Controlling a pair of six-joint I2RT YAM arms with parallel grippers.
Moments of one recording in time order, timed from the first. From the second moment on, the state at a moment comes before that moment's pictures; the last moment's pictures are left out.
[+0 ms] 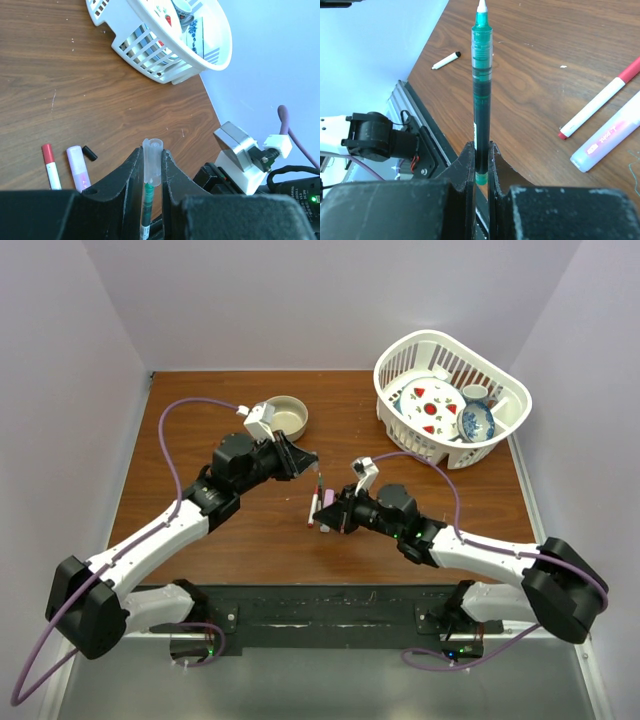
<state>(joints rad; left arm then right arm) -0.60 1.16 0.83 0.10 0.16 -0.73 0.86 1.21 0.51 0.46 -0.18 0.71</state>
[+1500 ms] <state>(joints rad) -0.60 1.20 0.86 0.08 0.15 -0.72 0.87 1.24 0.54 0.44 -0.20 0.71</state>
